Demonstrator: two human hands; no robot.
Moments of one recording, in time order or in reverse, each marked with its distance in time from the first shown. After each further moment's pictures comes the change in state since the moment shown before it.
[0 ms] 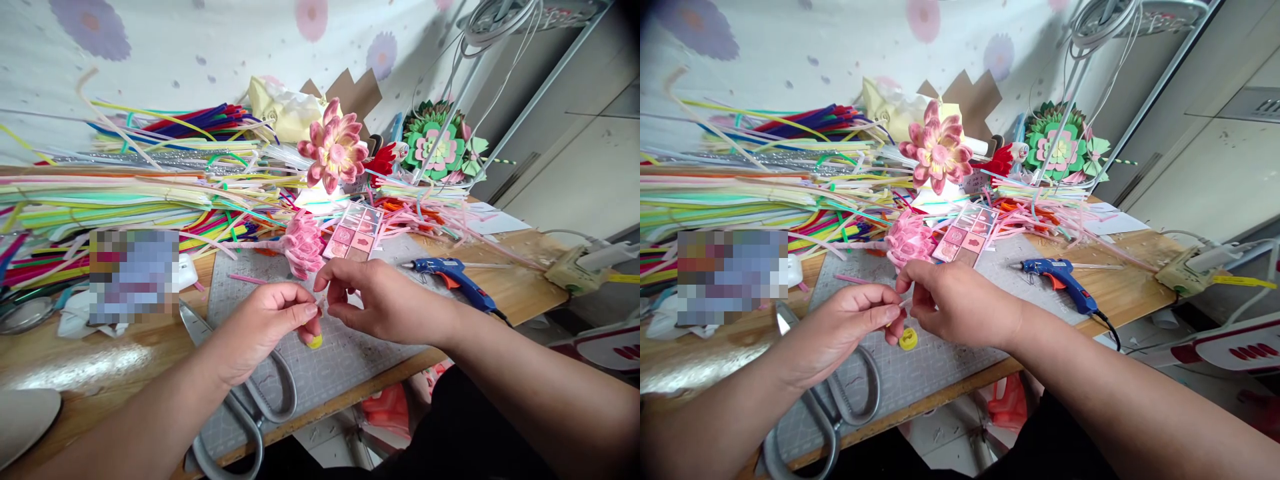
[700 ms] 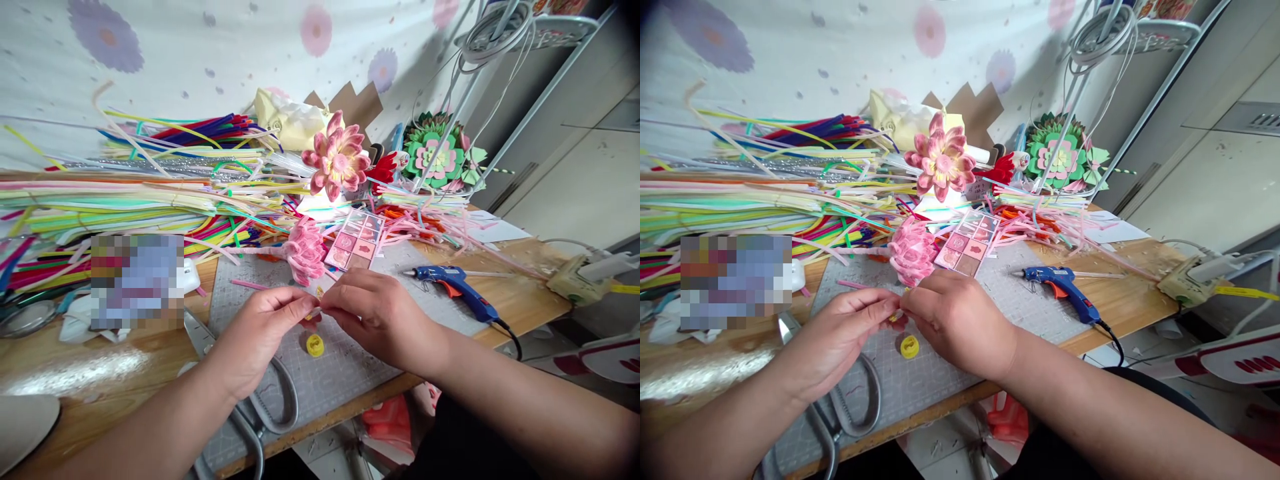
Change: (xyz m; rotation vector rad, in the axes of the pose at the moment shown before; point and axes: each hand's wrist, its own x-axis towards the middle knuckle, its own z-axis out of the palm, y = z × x) left_hand 0.000 -0.002 0.005 -0.096 0.197 0.037; right_hand -0.004 0.008 0.021 -0.267 0.314 -0.318
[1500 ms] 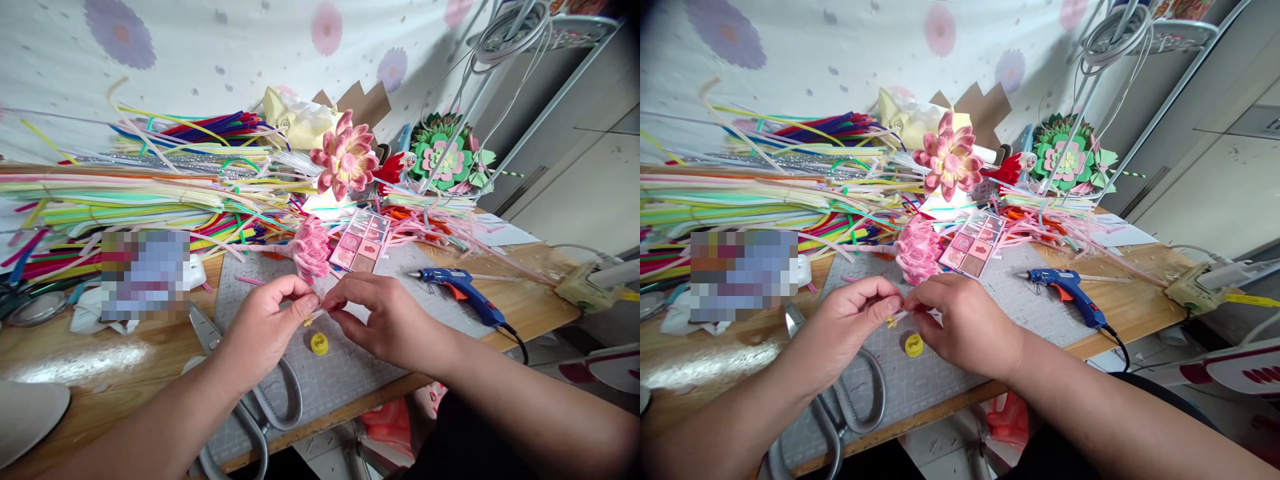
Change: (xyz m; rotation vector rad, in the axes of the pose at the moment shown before) left_hand 0.000 0.004 -0.006 0.475 0.026 0.213; right_hand 0.004 -0.007 0.001 0.254 -0.047 0.208
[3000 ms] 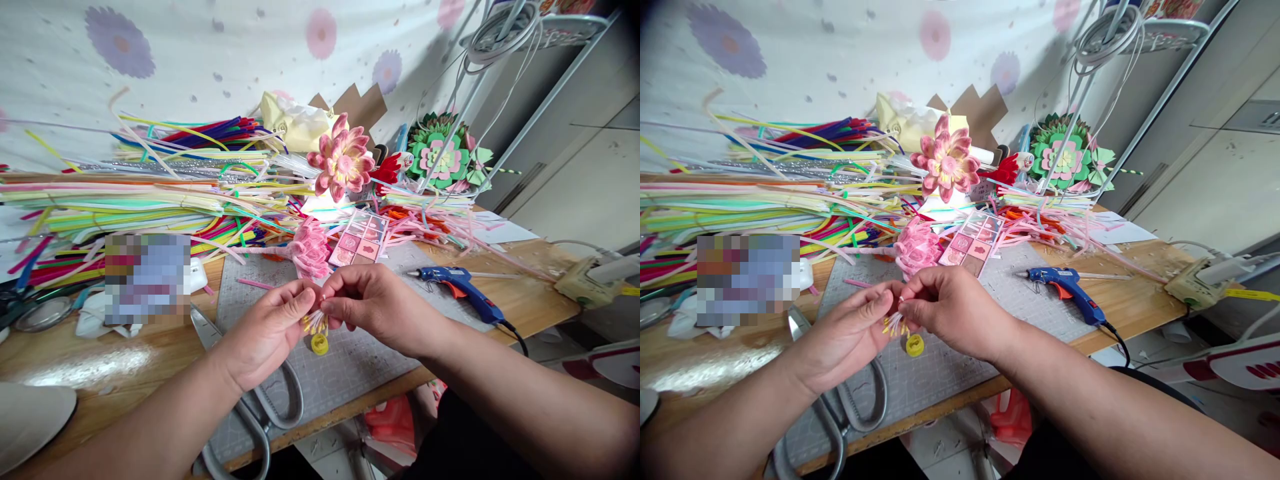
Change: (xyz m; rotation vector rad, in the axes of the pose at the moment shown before) left_hand 0.001 0.001 0.009 -0.864 -0.297 -0.168; right_hand 0.015 -0.011 -0.003 0.695 -0.108 0.531
